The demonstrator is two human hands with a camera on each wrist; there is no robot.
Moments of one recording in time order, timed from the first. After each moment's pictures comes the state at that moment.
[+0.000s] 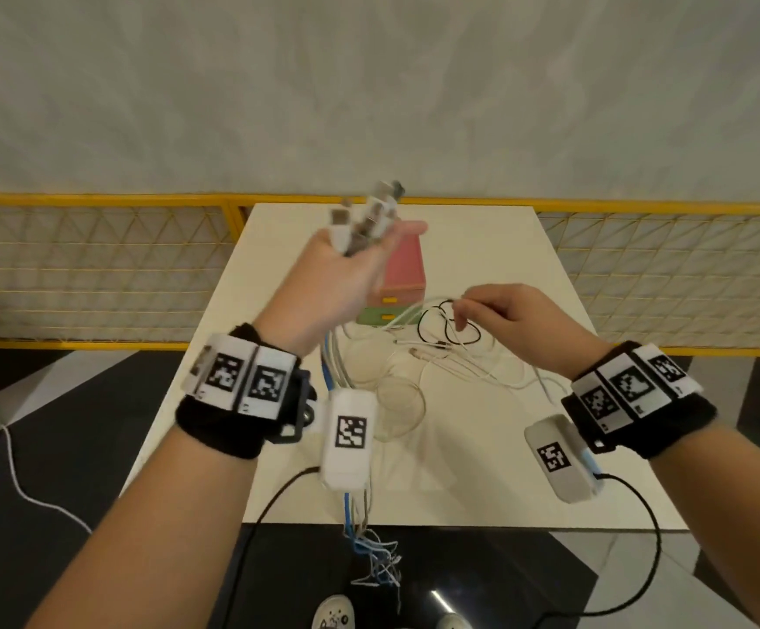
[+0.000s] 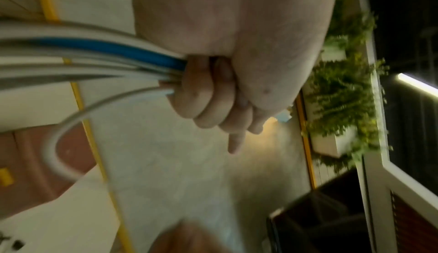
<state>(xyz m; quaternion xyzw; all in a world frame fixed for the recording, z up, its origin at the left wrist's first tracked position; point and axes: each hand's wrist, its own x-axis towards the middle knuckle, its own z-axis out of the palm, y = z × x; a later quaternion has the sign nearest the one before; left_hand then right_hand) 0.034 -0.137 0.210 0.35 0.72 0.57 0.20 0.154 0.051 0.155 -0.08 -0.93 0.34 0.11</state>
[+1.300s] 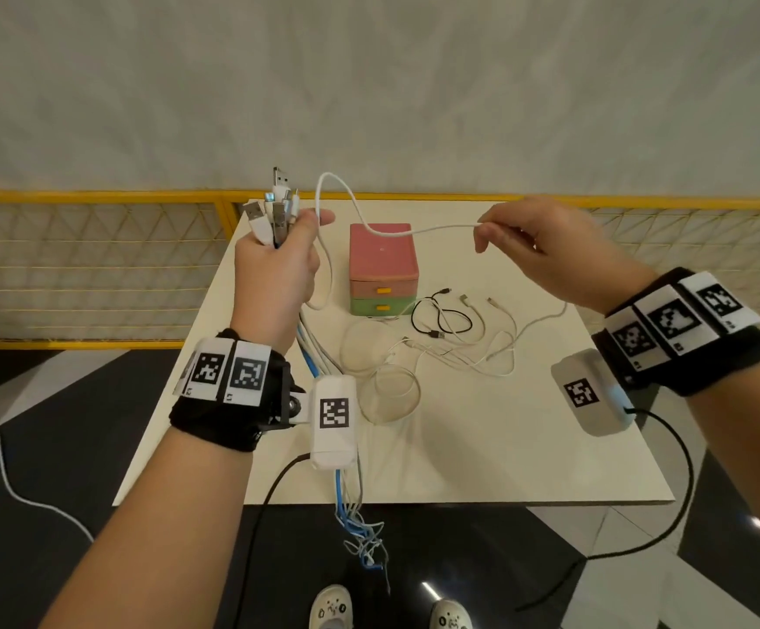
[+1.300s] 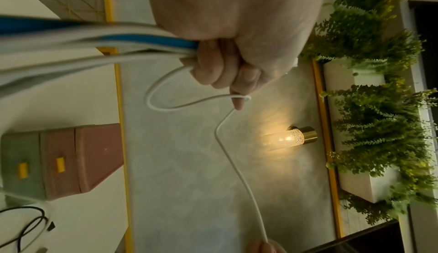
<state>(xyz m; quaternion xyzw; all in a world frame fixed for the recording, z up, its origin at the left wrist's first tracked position) 0.018 -0.161 0.185 0.16 0.64 0.75 0.09 0.165 0.061 0.214 -0.07 -0.97 0.13 0.21</state>
